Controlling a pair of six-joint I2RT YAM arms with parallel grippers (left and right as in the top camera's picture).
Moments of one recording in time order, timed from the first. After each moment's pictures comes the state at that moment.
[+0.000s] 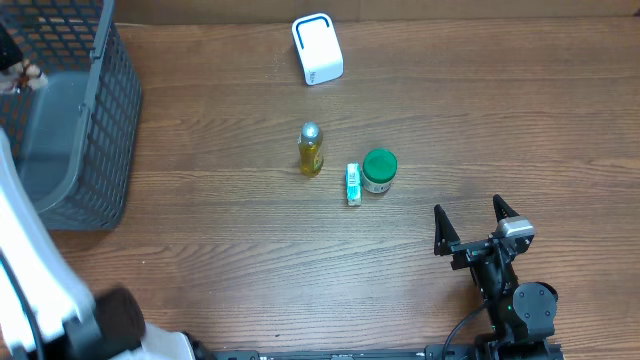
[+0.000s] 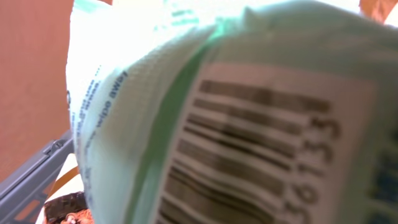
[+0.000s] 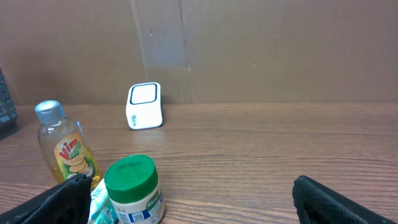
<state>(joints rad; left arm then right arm) 0.45 1.71 2.18 -0.99 -0.07 -0.08 0.11 0.01 0.02 -0.03 -0.09 0.10</state>
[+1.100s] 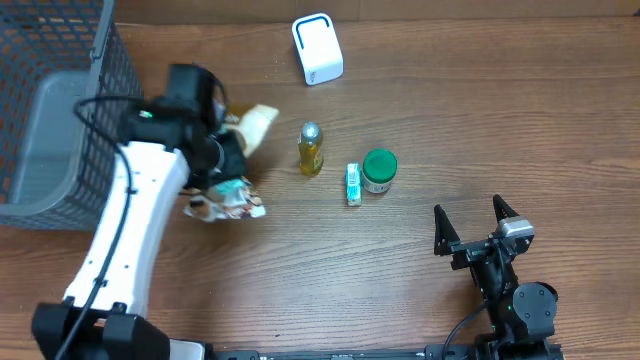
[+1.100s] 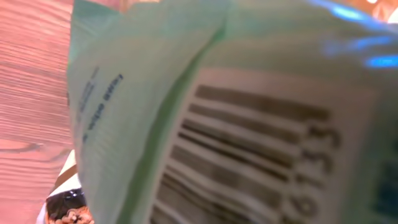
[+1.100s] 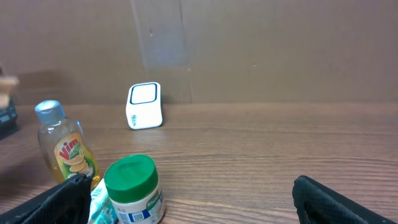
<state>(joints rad) -0.16 1.58 1.41 -1.19 0.09 -0.47 0.11 0.01 0.02 -0.03 -0.09 0.10</state>
